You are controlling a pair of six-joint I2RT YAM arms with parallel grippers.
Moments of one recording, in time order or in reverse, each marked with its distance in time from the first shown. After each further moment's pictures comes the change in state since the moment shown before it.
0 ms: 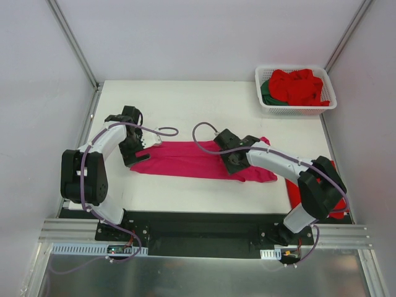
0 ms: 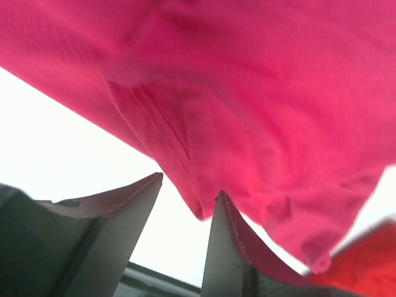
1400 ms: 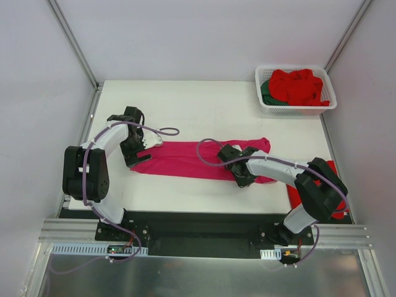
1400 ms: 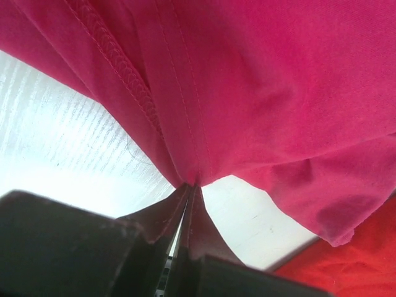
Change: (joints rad) left arm -0.007 0.034 0.002 0.009 0.001 -0.018; right arm 0.032 -0.023 -0.172 -0.063 0.065 0.050
